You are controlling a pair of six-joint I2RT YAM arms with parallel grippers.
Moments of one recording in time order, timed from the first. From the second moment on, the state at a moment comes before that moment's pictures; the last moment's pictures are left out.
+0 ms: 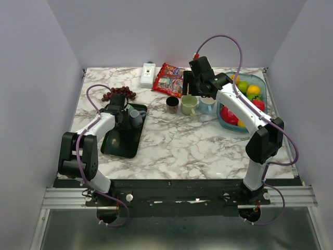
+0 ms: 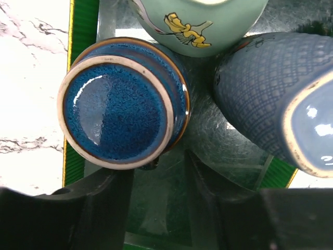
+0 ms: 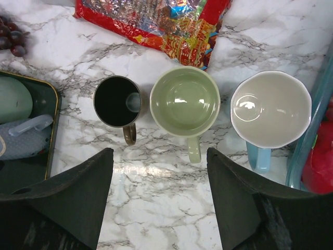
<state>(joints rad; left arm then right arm) -0.15 1.55 0.95 -0.44 -0.16 -0.18 0.56 1.85 1.83 -0.76 0.24 0.42</state>
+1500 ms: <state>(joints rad) -0.13 1.55 0.97 -0.43 -0.17 -0.26 0.56 1.90 1.85 -0.78 0.19 0.42</state>
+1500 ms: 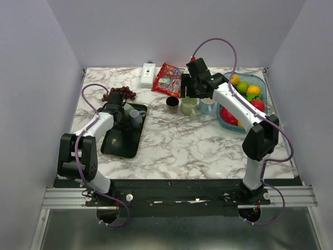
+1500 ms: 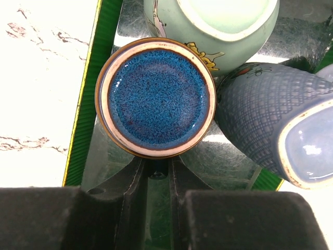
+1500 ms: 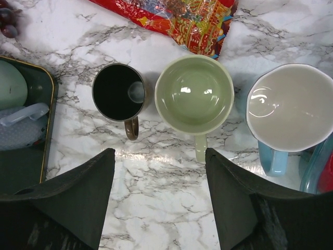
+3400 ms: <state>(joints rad) -0.17 1.36 1.15 0.65 0.77 -1.30 0.55 1.69 1.79 0.06 -0.73 0.63</state>
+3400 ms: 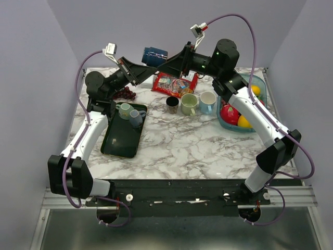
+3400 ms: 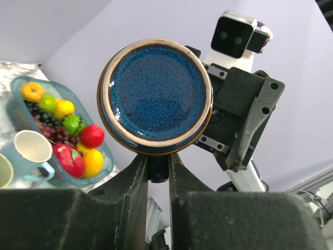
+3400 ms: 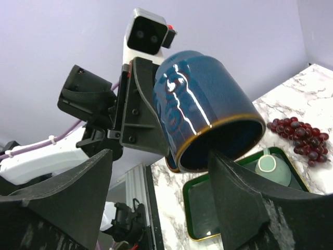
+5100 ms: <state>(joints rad) -0.21 1.27 1.28 -0.31 0.34 -0.44 0.48 1.66 1.46 -0.95 0.12 0.29</state>
